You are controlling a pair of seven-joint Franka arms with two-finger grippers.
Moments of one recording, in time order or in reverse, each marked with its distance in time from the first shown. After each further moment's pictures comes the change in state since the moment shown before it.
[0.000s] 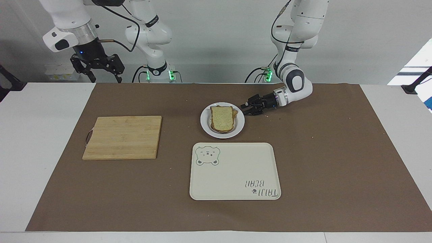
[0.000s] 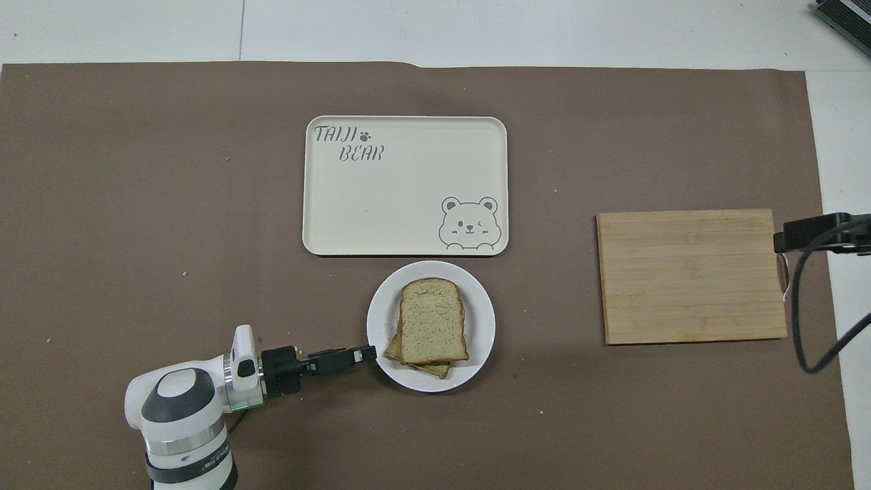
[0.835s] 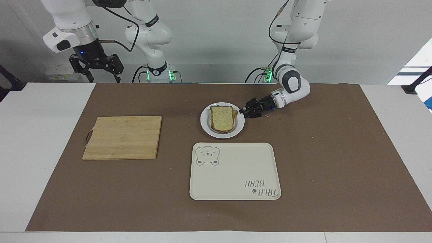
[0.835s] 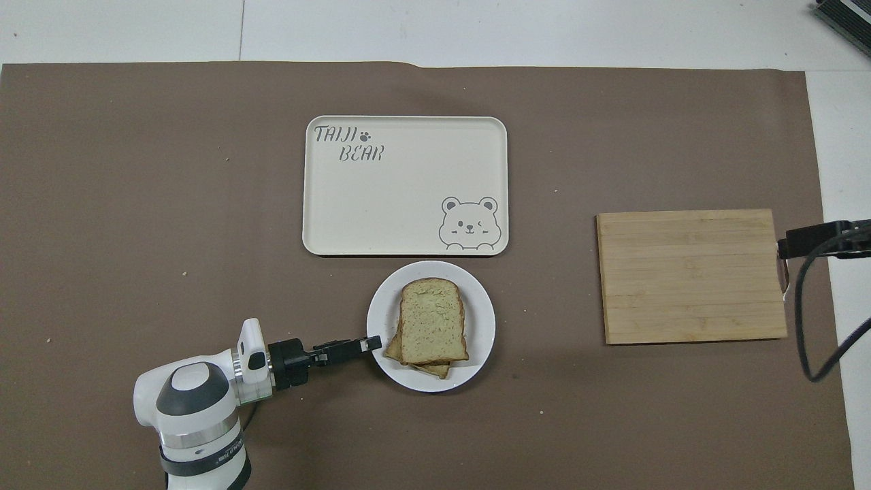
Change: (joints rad) left arm -0.028 0.031 -0.002 0.047 -0.030 0.087 0.003; right arm 0.001 -0.007 0.000 -0.011 -0.038 -0.001 -0.044
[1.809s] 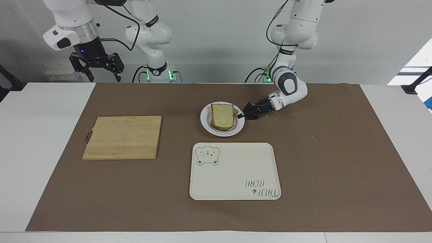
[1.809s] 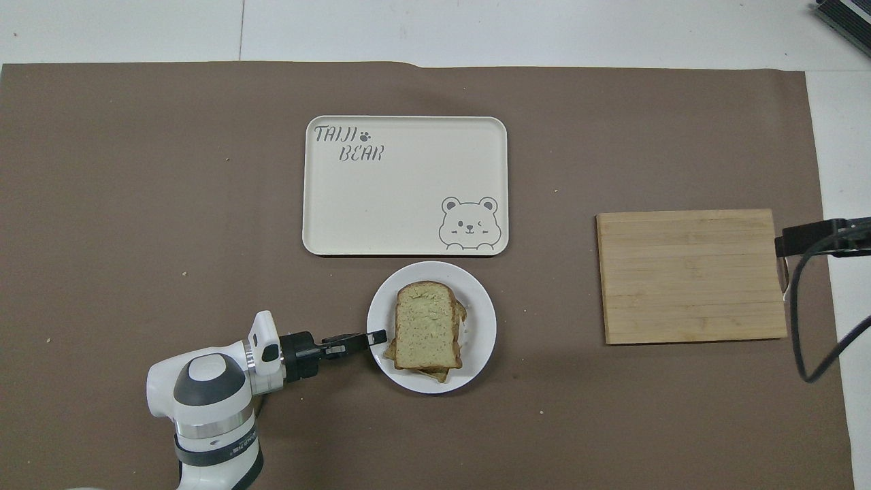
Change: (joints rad) left arm -0.039 0.039 -0.002 0.048 -0.004 0.053 0.002; right arm 0.014 0.001 0.012 0.013 -0.001 -0.005 0.031
